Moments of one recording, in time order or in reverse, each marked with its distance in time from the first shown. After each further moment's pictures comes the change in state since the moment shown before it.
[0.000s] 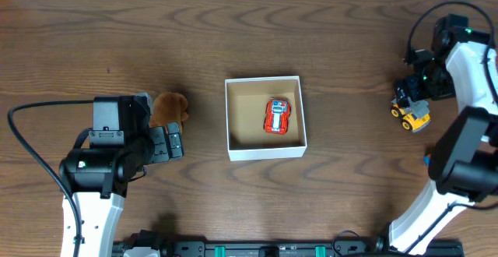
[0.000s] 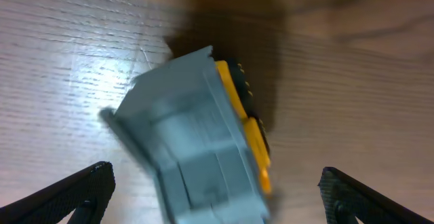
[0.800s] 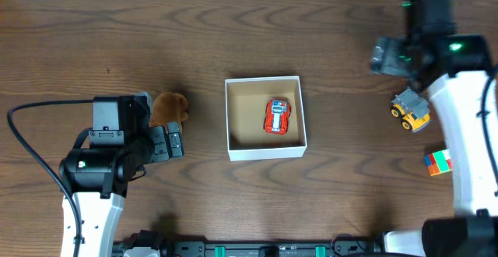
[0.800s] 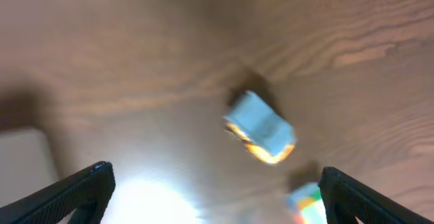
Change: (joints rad) left arm 0.000 0.000 0.000 0.006 0.000 0.000; right arm 0.269 -0.432 0.013 0.006 0.106 0.616
